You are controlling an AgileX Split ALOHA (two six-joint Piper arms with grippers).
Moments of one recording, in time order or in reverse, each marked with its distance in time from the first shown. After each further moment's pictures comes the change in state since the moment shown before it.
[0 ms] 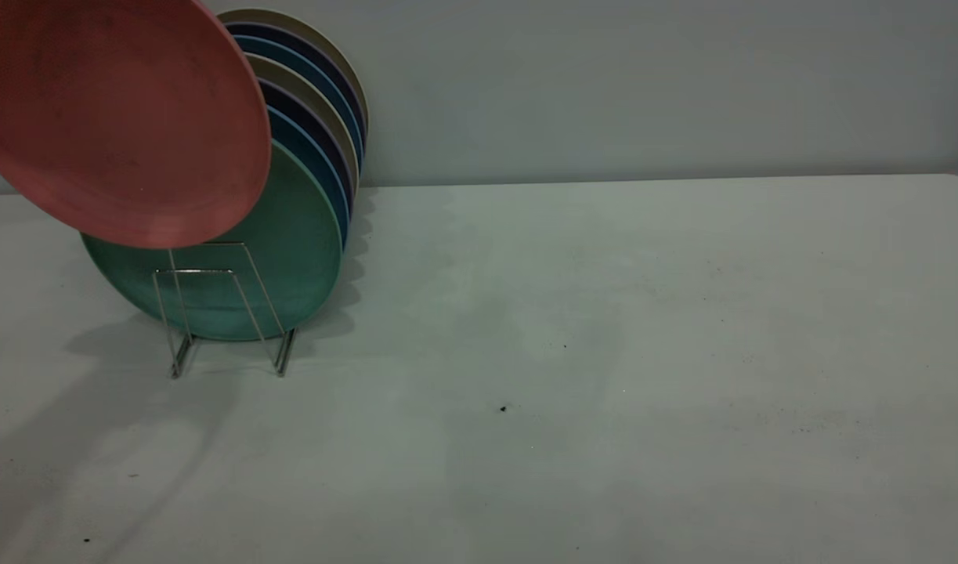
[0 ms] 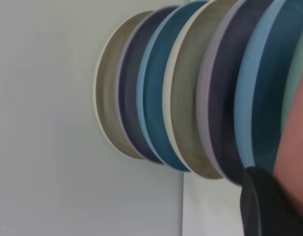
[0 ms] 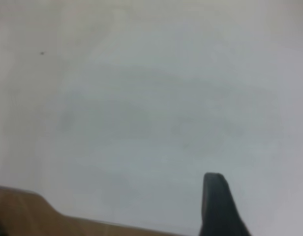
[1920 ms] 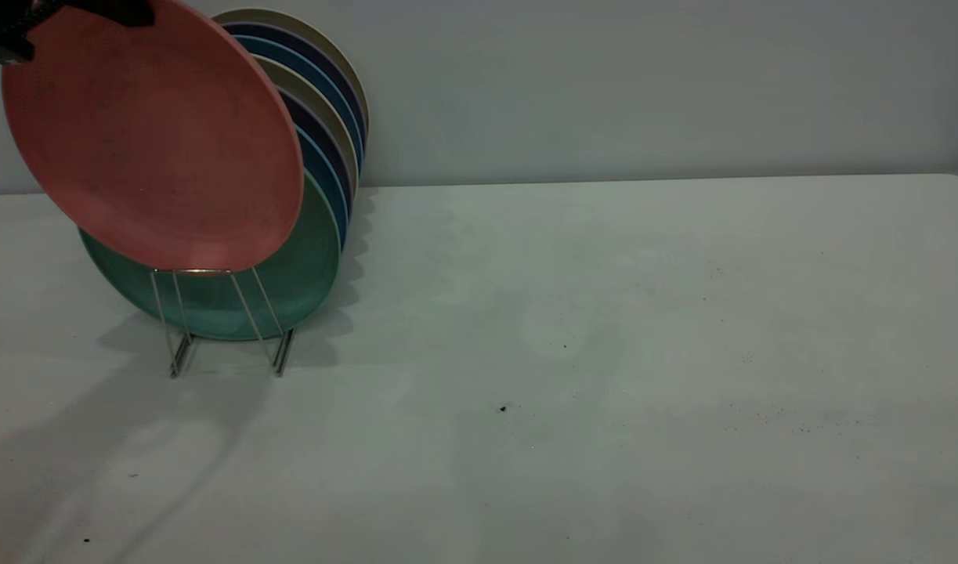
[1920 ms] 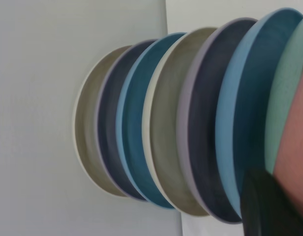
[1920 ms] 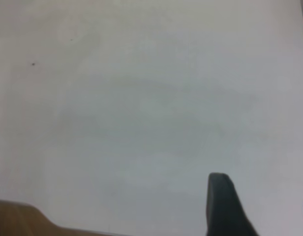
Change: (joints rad) left arm -0.040 0.060 0.001 -0.047 -0.011 0.108; right arm 0.000 -0.001 0.000 -0.014 -0.024 0.027
